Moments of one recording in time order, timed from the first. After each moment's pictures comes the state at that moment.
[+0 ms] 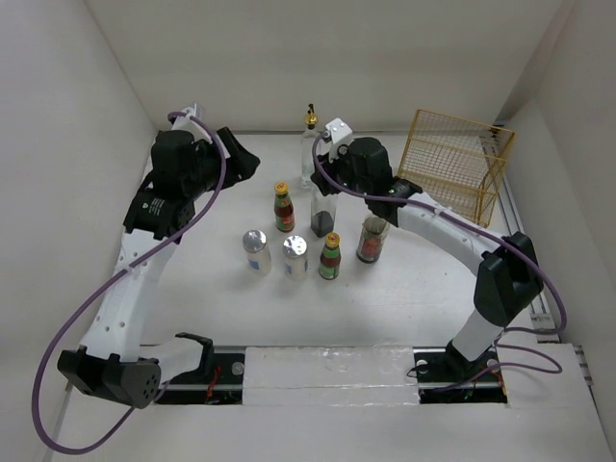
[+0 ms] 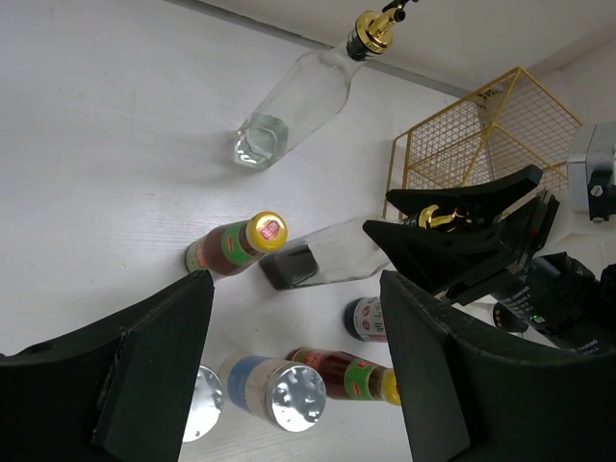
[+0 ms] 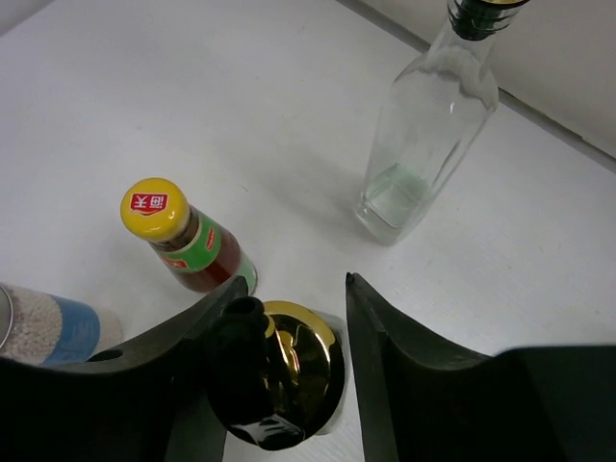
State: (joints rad) left arm -0.25 1.15 1.38 -0.58 0.12 -0.56; right arm 0.64 1.67 1.39 -0.02 -0.06 -0.02
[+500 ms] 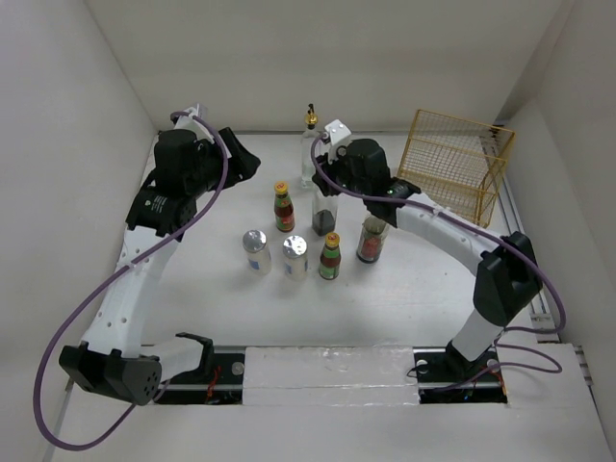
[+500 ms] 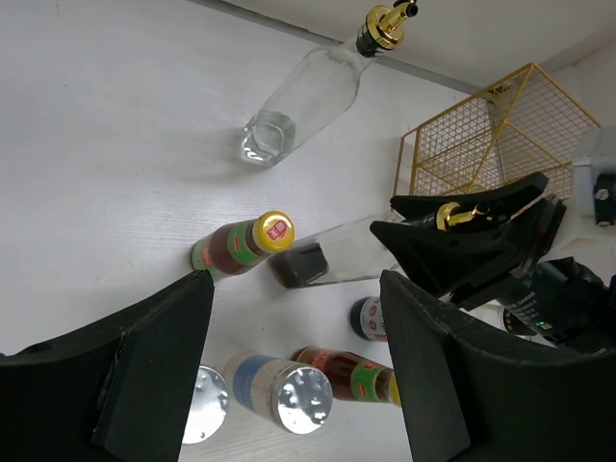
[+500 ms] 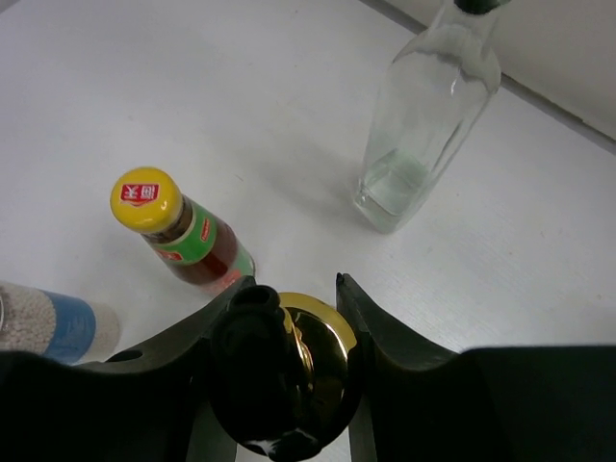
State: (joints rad) left arm -0.25 1.17 1.38 -0.59 0.12 -0.56; right arm 0.66 1.67 1.36 0.00 -0.03 0.00
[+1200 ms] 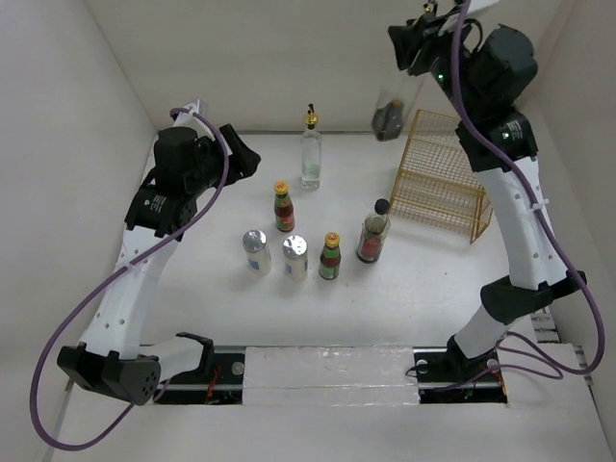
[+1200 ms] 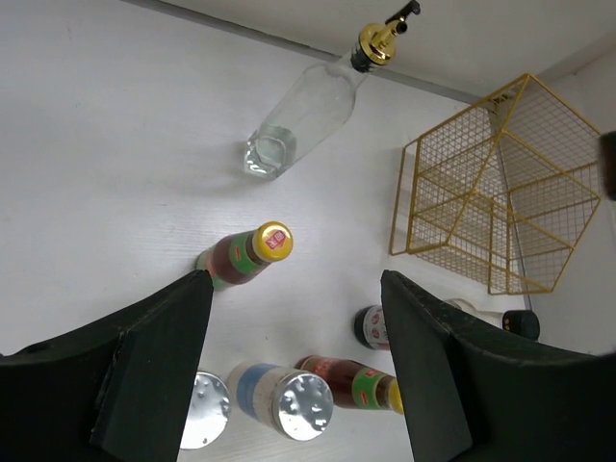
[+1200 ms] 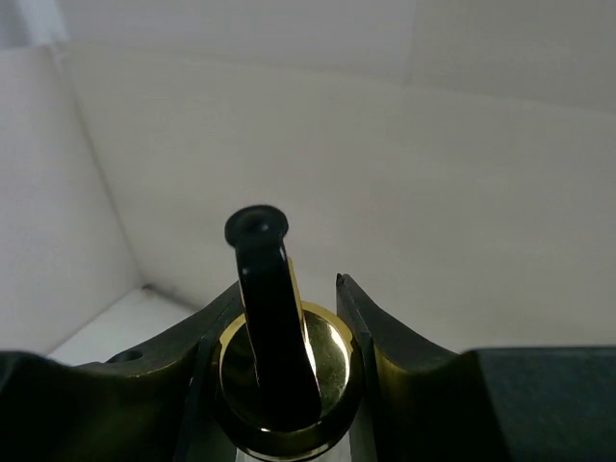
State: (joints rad) left arm -0.26 1.17 1.41 -0.59 0.08 -0.54; right arm 0.44 1.64 2.21 -0.29 -0.07 0.00
